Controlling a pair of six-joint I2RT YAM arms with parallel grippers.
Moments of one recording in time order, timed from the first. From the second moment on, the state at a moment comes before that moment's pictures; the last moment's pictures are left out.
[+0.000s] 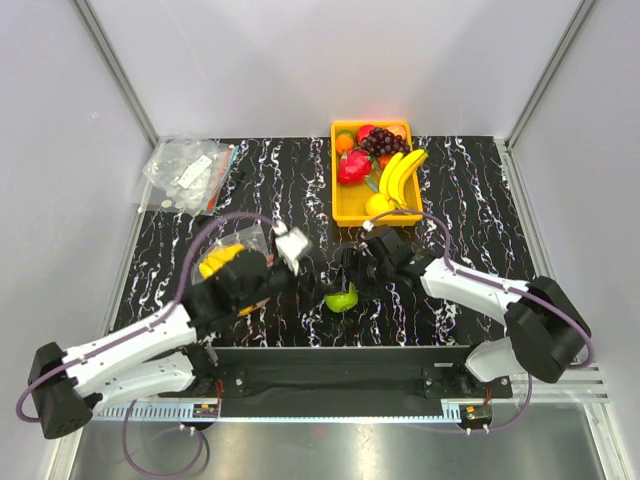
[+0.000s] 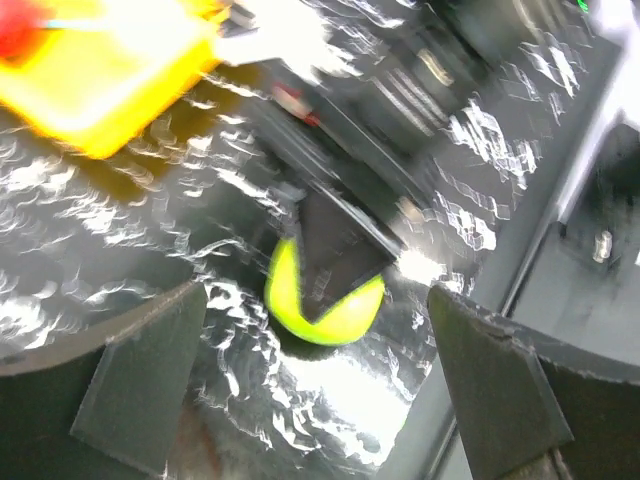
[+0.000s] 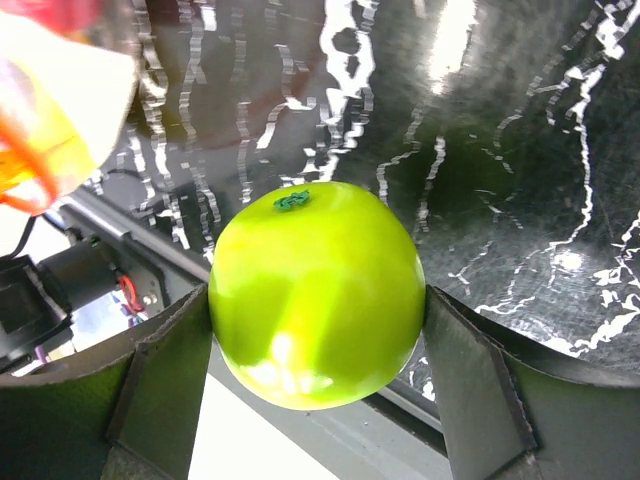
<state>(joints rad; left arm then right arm) -0.94 0.89 0.54 0.07 0.11 -0.09 0.73 1.43 0.78 -0.25 -0.28 0.83</state>
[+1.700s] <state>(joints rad) -0.70 1.15 1.13 -1.00 -0.25 -0.42 0.98 1.50 1.01 -0.09 -0.21 0.92</state>
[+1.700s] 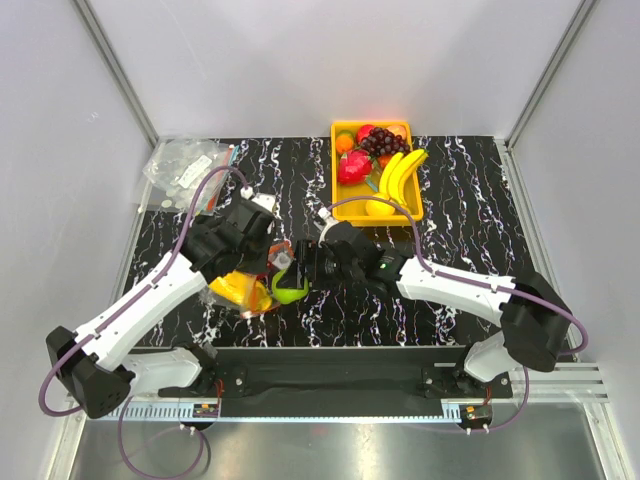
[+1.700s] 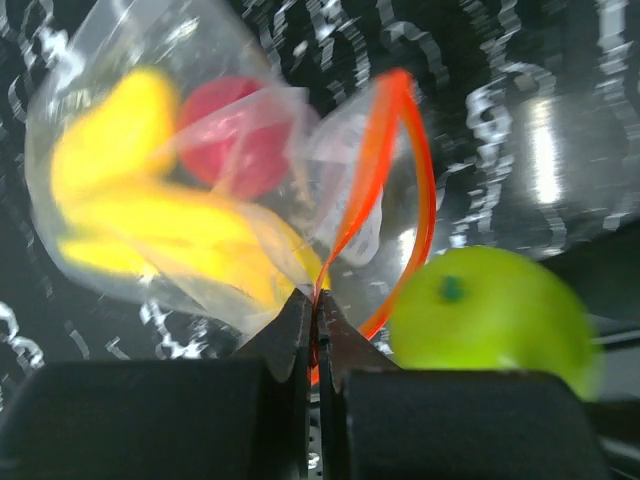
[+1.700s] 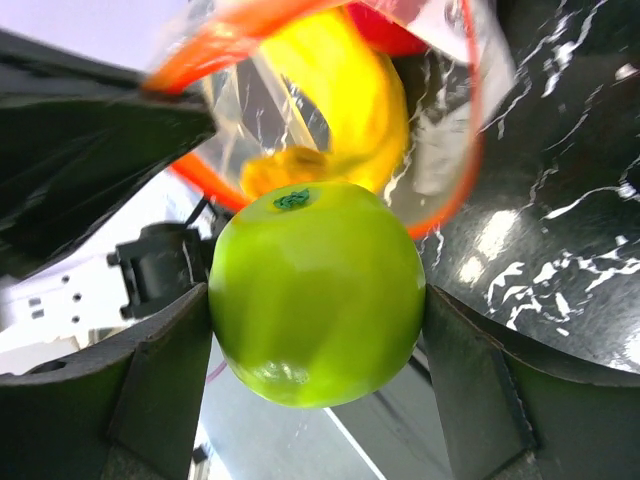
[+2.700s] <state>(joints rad) -0.63 1.17 1.18 -0.88 0.05 -0.43 1.01 1.73 1.02 0.15 0.15 0.96</state>
